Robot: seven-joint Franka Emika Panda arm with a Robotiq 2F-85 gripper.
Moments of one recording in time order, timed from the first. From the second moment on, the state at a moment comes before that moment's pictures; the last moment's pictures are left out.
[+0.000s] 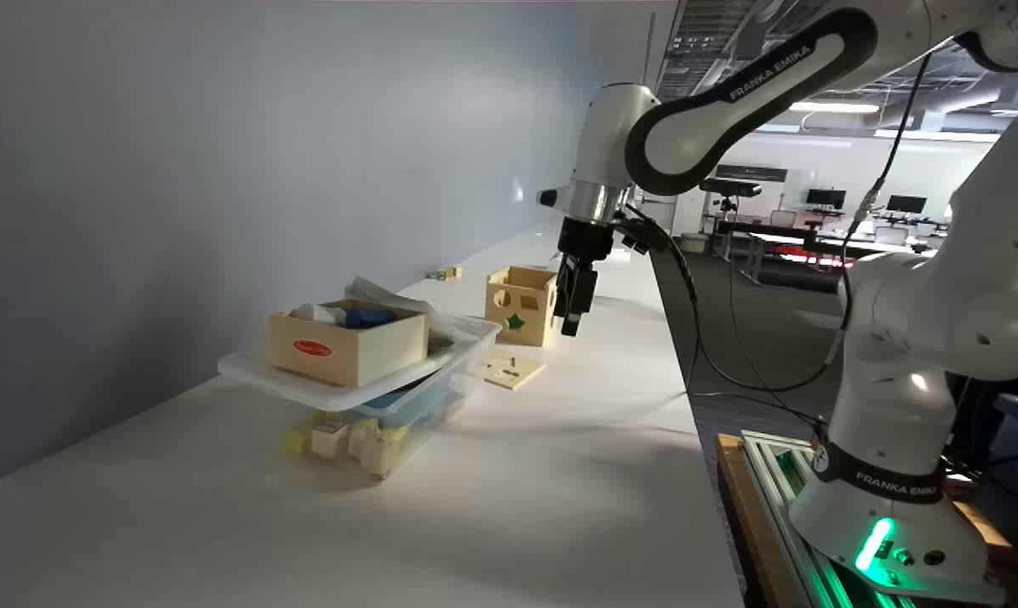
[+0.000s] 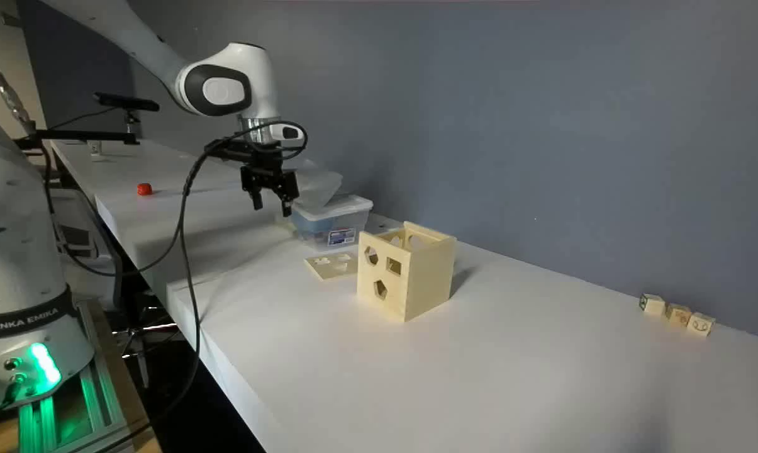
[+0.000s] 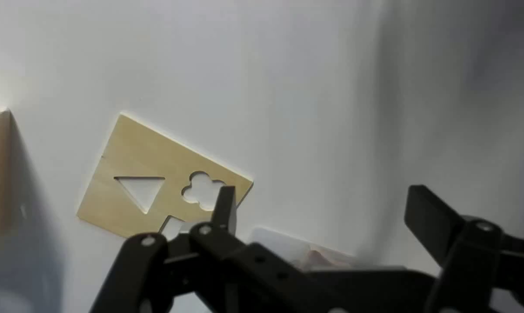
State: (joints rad) arm 0.04 -0.40 -0.18 -2.62 -0.04 2.36 -0.38
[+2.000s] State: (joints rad) arm -0.18 0.02 -0.27 -2.26 -0.03 2.64 -0.37
